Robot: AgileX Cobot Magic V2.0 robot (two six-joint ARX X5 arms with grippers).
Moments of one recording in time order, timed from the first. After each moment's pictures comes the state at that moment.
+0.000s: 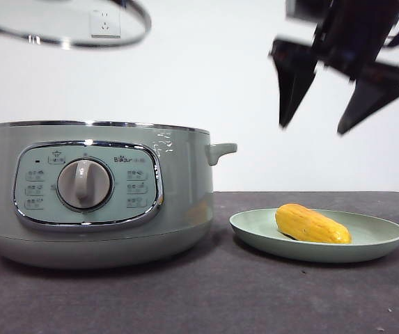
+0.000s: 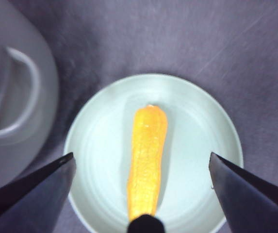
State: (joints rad) left arm -0.39 1.03 1.19 -0.62 0.00 -0.01; right arm 0.44 1.43 1.19 -0.68 0.01 0.08
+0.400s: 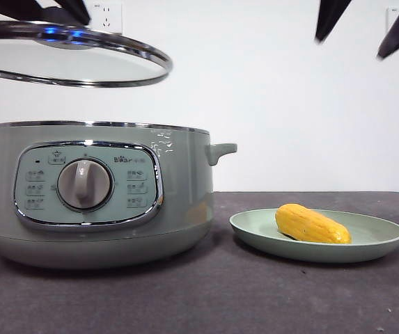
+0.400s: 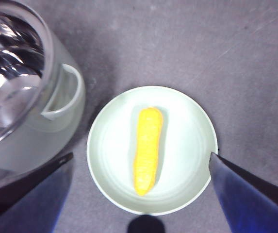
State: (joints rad) left arm -0.43 1.07 1.01 -0.36 0.00 -0.08; right arm 0.44 1.12 1.19 -0.83 0.01 0.08
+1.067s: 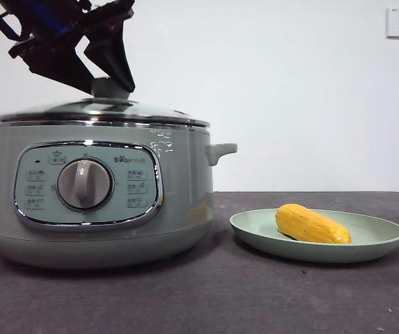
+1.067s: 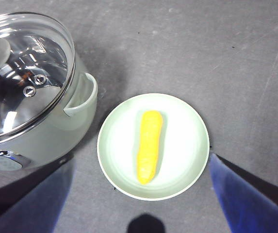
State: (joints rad) left arm -0.48 1.31 1.01 -0.27 0.01 -0.08; right arm 0.44 0.94 1.19 -0.92 0.00 0.08
